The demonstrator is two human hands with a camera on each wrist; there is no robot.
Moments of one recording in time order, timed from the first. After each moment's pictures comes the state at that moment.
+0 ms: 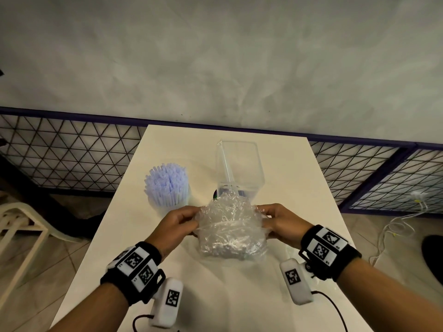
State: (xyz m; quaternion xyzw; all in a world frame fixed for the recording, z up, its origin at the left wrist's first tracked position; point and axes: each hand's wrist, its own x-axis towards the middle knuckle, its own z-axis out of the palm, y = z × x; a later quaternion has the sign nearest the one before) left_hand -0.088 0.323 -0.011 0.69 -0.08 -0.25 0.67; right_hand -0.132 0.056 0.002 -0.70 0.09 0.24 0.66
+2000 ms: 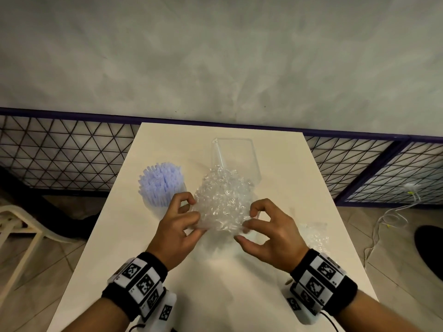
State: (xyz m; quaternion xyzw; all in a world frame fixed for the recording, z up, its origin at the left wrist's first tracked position) left_hand -0.095 0.319 -0.027 0.80 -0.30 0.06 0.51; right_hand -0.167 0.081 -0.009 -0.91 -0.18 -0.26 0.28
